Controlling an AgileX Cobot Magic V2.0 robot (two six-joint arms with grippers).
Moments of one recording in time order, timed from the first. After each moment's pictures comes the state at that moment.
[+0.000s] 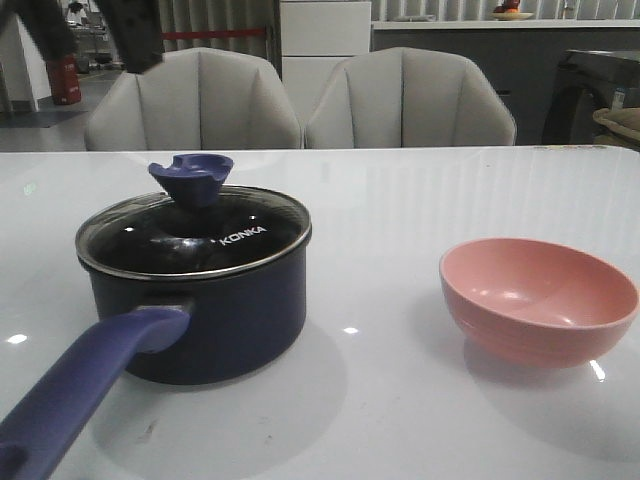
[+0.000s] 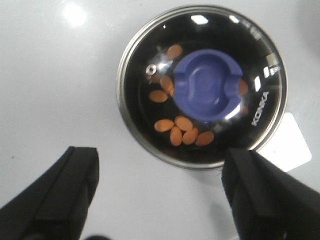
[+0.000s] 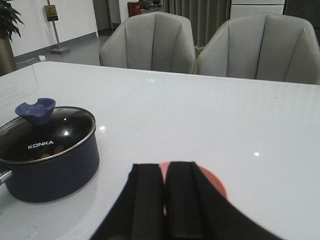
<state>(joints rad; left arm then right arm) -0.44 1.51 -1.52 0.01 1.23 0.02 0.33 0.20 -0.17 0.22 0.12 -0.13</state>
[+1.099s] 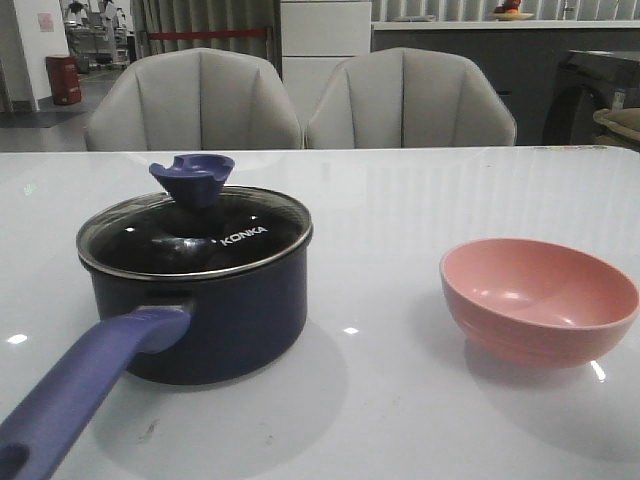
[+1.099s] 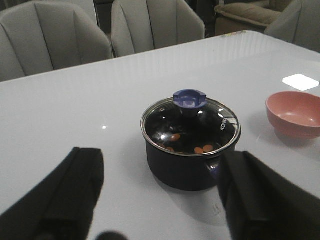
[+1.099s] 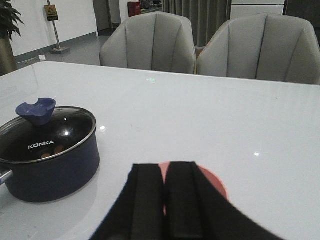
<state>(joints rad) -0.43 0.00 -0.46 0.01 0.71 0.02 0.33 0.20 -0.17 0.22 0.12 -0.13</state>
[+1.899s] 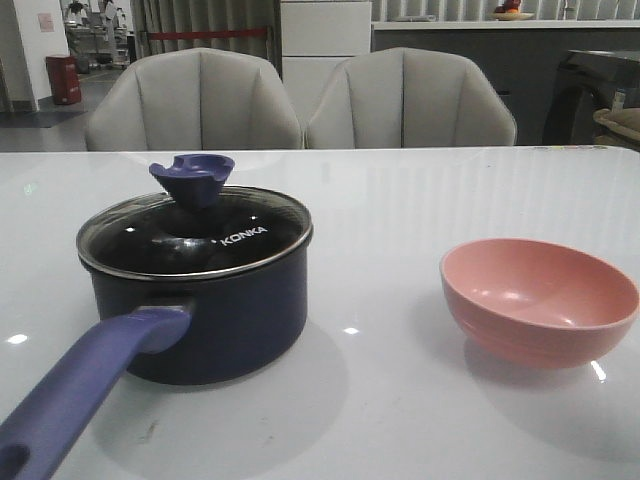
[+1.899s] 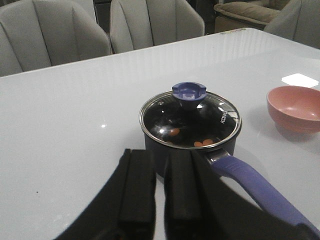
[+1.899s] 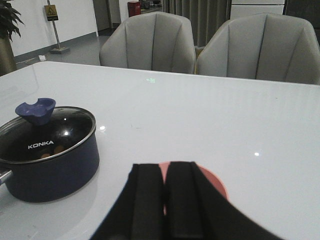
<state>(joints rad) -0.42 -0.01 -0.40 0.00 0.68 0.02 0.33 0.20 -0.17 0.22 0.12 -0.13</state>
